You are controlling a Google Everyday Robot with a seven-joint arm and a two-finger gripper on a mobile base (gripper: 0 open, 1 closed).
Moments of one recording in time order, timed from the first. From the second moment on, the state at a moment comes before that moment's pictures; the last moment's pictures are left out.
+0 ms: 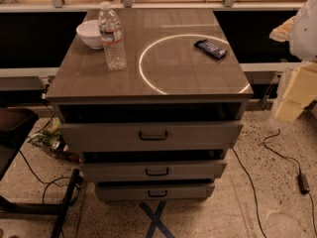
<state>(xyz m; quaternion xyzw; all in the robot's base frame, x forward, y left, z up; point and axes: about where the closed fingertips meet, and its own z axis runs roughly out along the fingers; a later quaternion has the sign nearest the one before) 0.438 -0.214 0.986 -0.60 0.78 -0.05 0.17</state>
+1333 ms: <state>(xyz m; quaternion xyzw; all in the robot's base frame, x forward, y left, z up) 0.603 -0.283 0.990 -0.42 0.82 -0.02 0.39</state>
